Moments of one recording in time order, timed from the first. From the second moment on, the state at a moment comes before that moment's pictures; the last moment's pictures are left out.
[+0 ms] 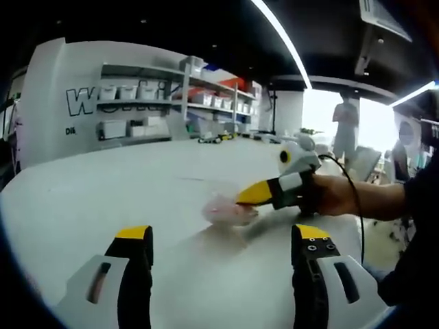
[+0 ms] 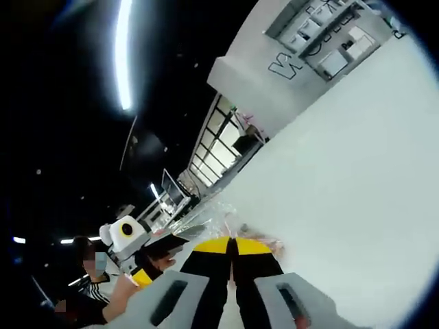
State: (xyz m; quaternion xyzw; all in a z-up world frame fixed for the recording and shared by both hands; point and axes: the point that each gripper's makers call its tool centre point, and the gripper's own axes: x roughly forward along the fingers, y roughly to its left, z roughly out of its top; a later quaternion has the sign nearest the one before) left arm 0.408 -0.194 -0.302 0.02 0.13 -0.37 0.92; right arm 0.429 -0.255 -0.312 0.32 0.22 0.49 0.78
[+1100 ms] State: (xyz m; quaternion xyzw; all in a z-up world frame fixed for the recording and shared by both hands) left arm 0.439 -0.218 -0.317 -0.03 0.14 -0.40 0.91; right arm 0.430 -0.258 -0.313 0.32 0.23 0.49 0.77
